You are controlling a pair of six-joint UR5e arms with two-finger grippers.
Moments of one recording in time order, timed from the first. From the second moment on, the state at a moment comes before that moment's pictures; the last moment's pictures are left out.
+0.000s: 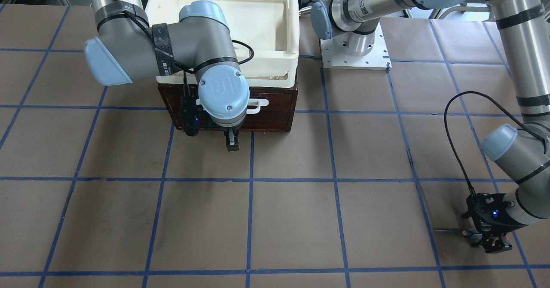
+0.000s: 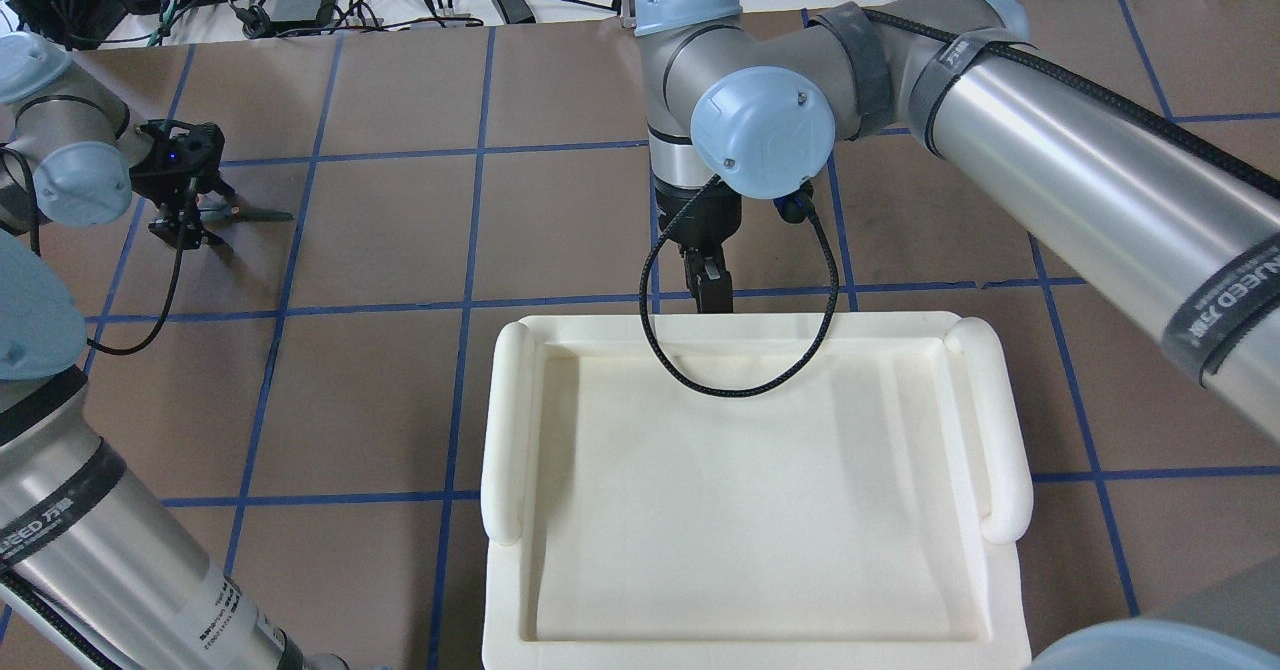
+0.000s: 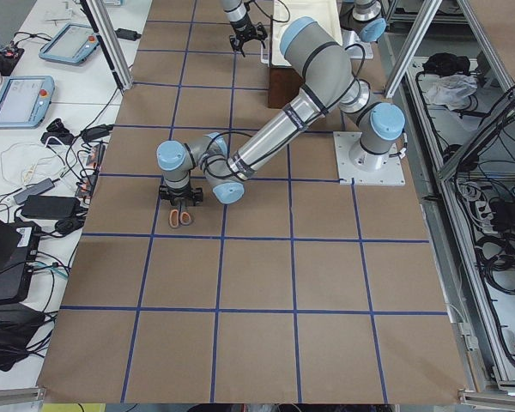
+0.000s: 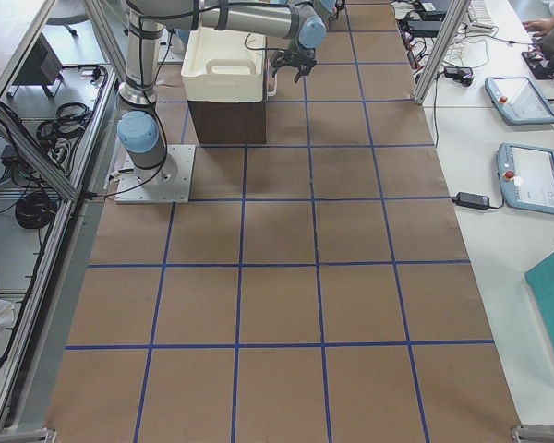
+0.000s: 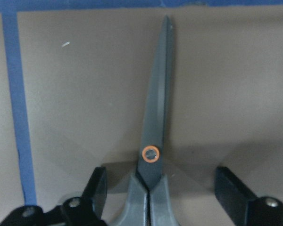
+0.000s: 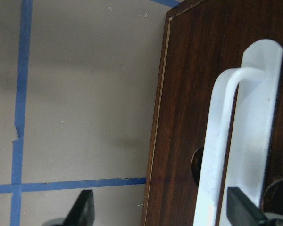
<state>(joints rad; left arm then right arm) -1.06 -2.30 -1.44 -0.93 1.51 2.08 1.90 -1.16 1.48 -1.50 -1.50 1.76</state>
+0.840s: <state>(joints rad) -1.06 -2.30 -1.45 -0.93 1.50 2.08 1.90 -1.15 1.48 -1.49 -1.49 1.79</state>
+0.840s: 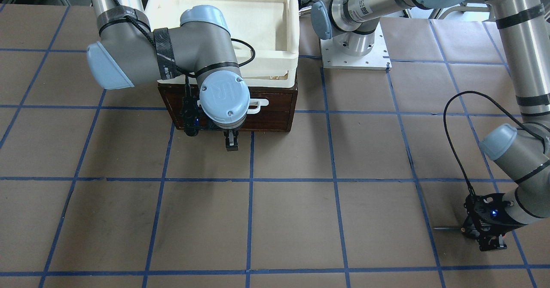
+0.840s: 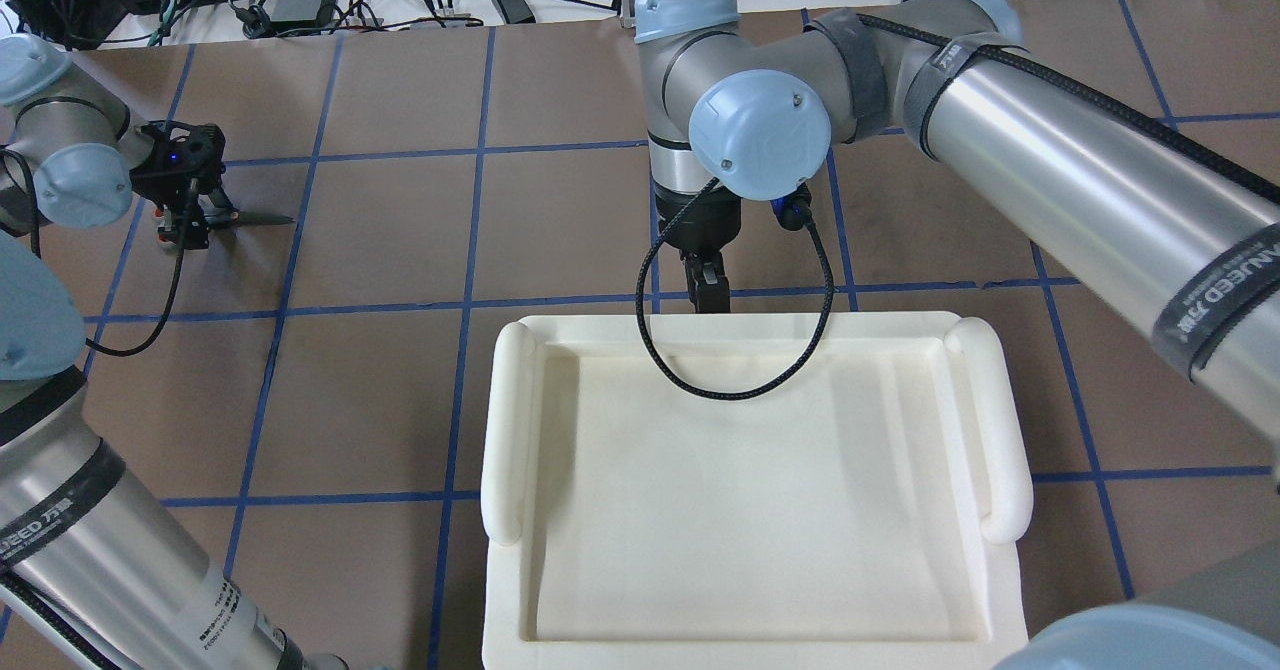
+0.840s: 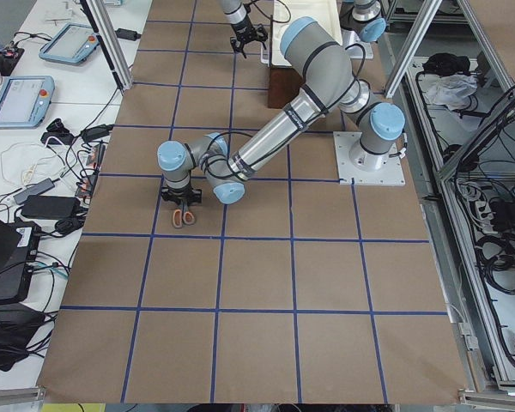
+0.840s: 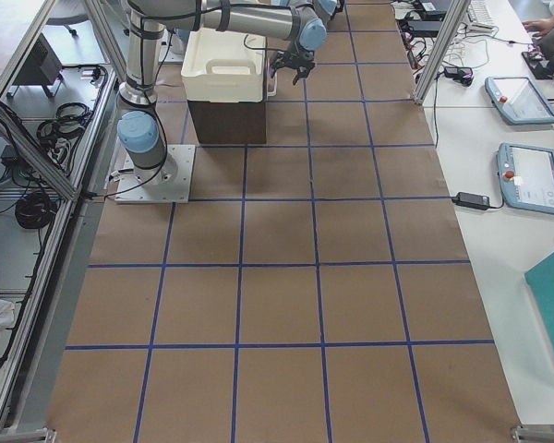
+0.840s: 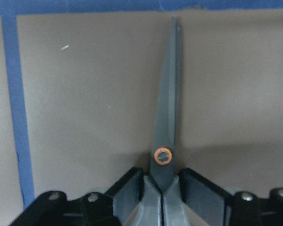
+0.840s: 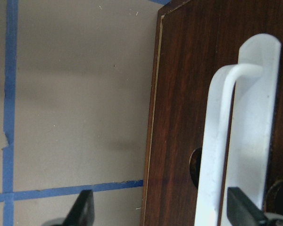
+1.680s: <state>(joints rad) -1.12 -2.16 -1.48 -1.07 1.51 1.94 1.90 -1.13 1.48 -1.50 -1.49 1.78</state>
